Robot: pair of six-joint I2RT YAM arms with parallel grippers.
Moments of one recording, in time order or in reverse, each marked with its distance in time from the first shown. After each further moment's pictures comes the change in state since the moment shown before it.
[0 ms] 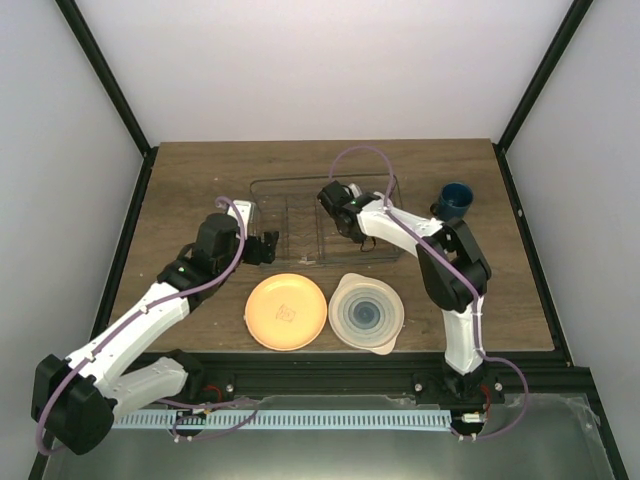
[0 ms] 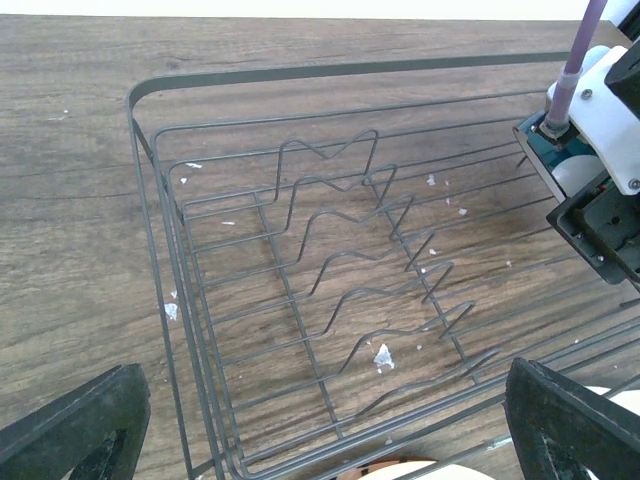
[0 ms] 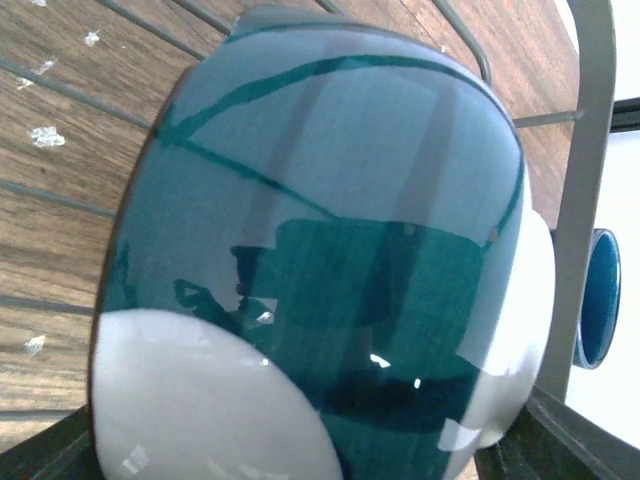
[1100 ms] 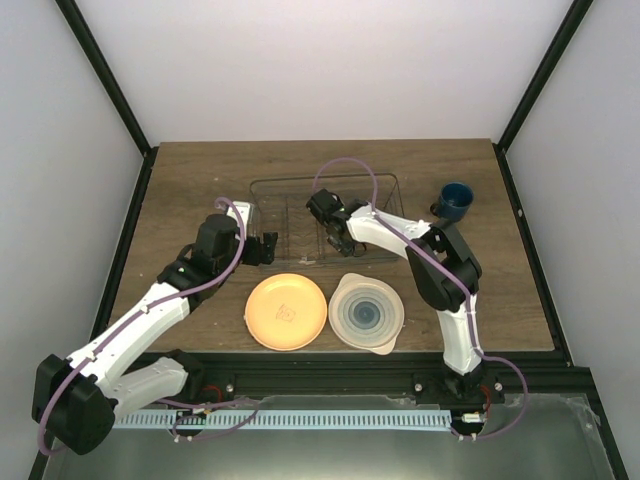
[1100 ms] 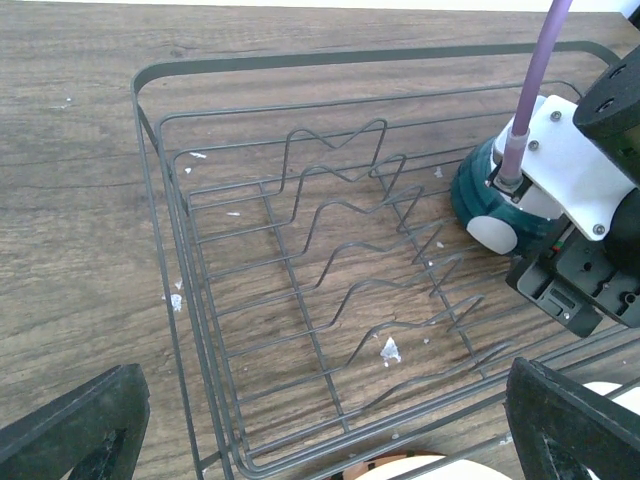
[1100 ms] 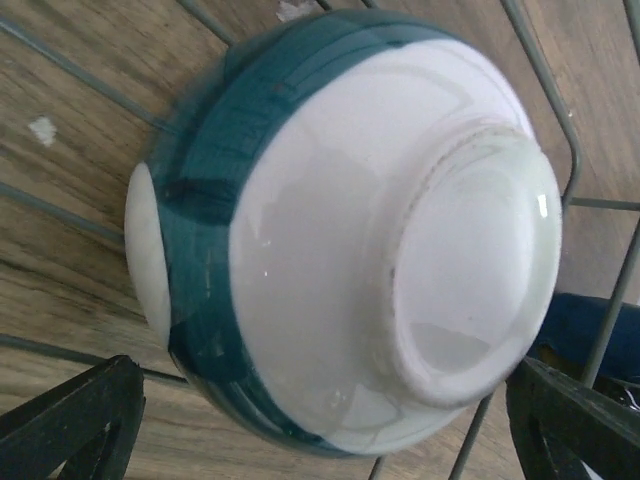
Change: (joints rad) left arm 0.014 0.000 -0.013 0.002 0.007 -0.001; right arm 0.062 0.048 0.013 0.026 -0.109 -0.121
